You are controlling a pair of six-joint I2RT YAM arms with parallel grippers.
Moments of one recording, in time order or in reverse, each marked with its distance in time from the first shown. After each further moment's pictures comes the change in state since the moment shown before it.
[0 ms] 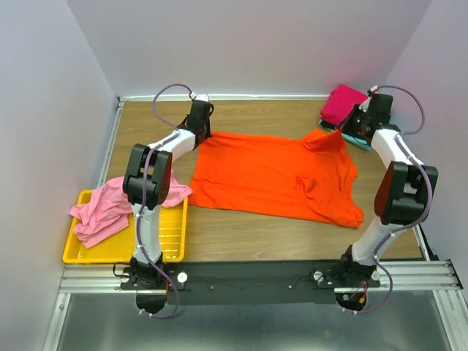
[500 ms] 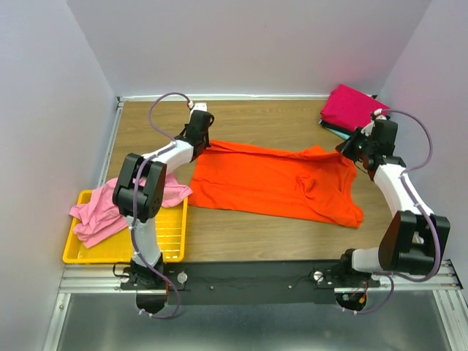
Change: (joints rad) left arm -0.037 -0.152 -0.218 0.039 -0.068 -0.021; right arm 0.011 -0.452 -0.446 0.030 -0.005 0.024
